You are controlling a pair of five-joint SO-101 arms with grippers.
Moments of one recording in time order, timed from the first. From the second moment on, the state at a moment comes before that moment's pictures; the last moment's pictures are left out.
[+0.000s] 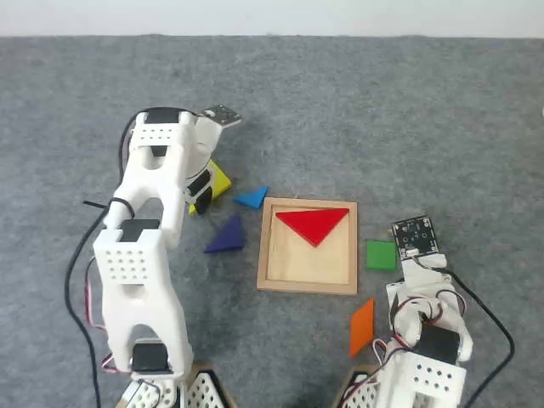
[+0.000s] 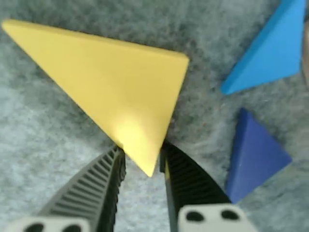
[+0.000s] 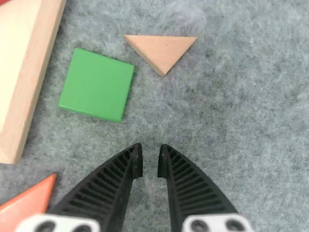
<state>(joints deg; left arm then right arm) -6.0 40.2 -15.2 86.7 -32.0 12.6 -98.1 95.8 66.5 27.3</state>
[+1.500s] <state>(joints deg) -6.8 47.7 -33.1 89.4 0.0 12.6 -98.1 95.8 66.5 27.3</state>
